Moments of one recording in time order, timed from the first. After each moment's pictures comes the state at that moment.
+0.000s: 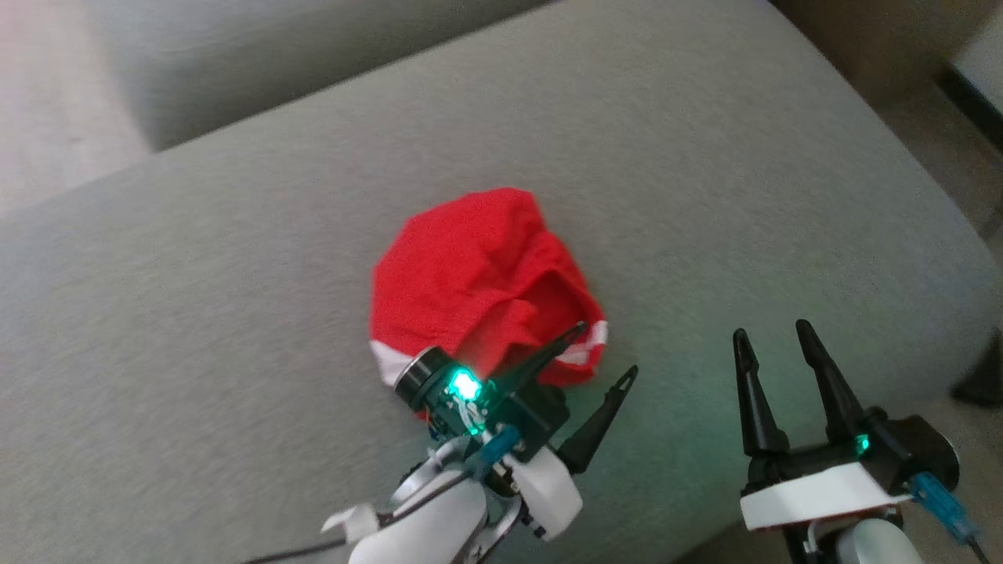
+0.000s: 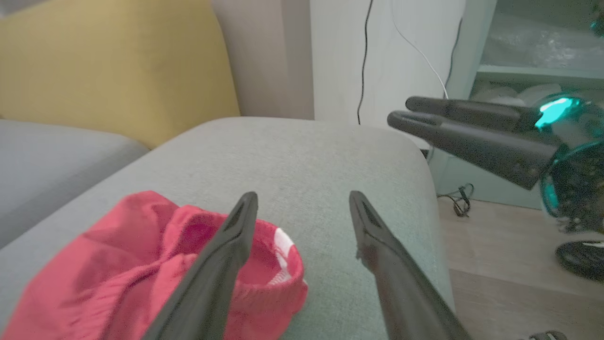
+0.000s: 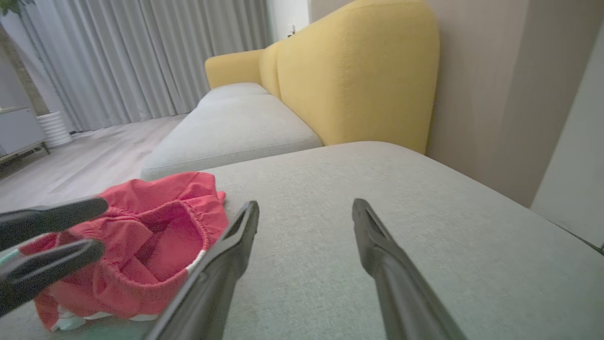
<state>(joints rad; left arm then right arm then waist) -0.40 0.05 -0.85 0.34 -0.17 -0.02 -0.02 0.05 -0.04 0.09 0.13 0.13 0.12 -0.26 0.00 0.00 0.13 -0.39</state>
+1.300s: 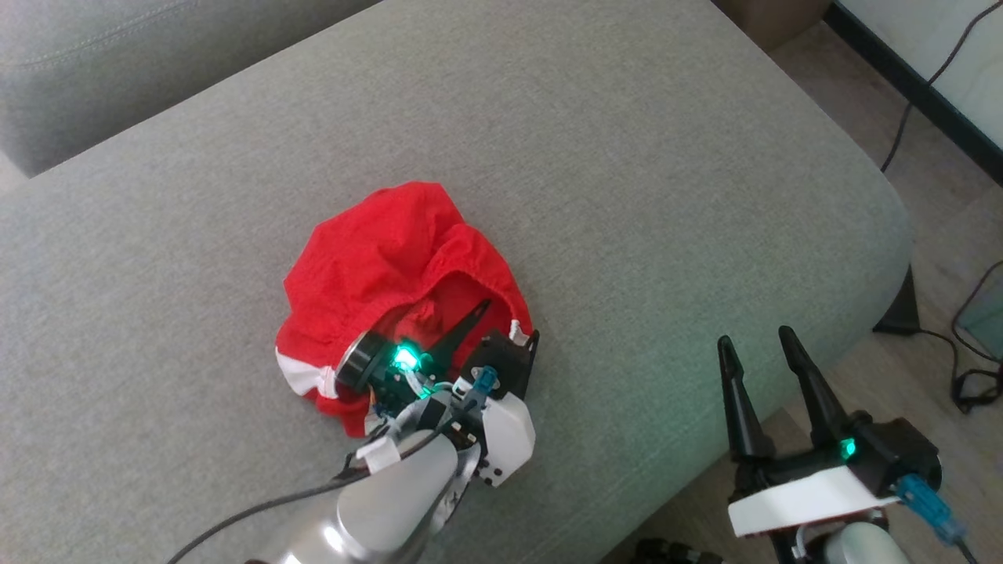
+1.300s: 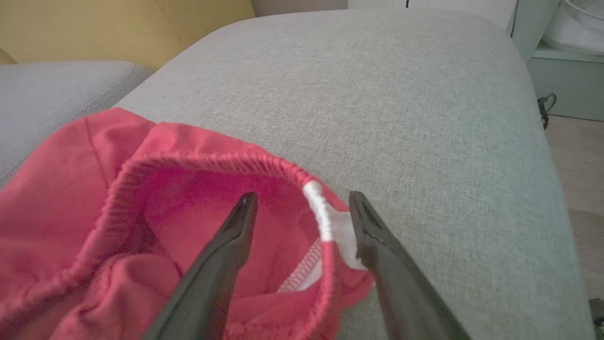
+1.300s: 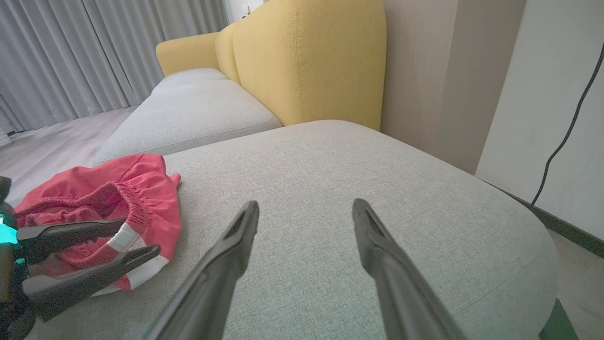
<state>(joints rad) -0.57 0.06 -0.95 0.65 -0.27 0.22 0.09 0.05 -0.04 0.13 0.14 0.16 0.12 -0.26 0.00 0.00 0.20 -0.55</state>
